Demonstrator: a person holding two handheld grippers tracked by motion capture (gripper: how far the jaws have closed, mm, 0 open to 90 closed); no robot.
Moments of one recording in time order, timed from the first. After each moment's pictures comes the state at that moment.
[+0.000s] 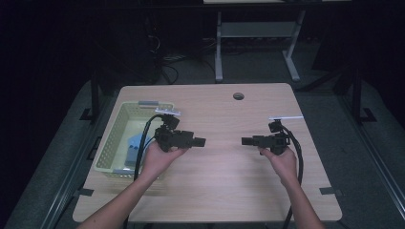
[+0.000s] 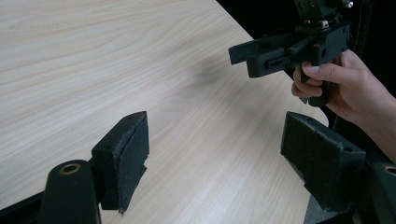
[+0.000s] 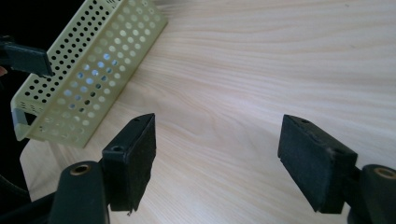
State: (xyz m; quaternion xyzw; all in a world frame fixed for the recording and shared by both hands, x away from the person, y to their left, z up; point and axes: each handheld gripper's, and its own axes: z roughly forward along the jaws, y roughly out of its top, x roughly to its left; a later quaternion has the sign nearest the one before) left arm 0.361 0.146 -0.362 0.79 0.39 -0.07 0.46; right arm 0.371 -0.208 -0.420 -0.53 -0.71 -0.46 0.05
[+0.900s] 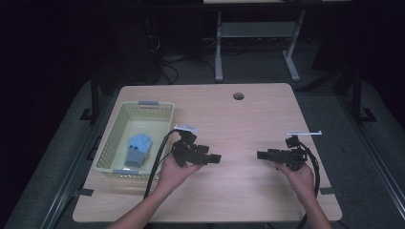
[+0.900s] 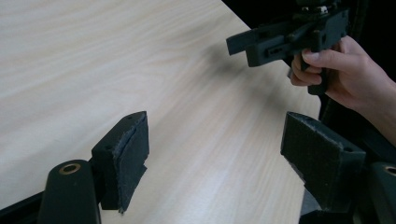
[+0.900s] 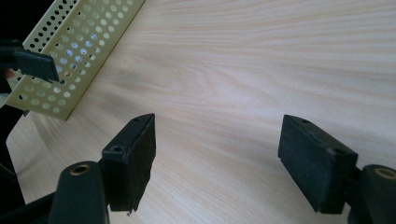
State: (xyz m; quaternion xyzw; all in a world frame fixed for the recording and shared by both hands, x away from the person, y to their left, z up) left arm 0.335 0.106 -0.400 0.80 0.36 -0.10 0.46; right arm 0.332 -0.254 -0.445 -0.54 -0.71 -0.45 0.04
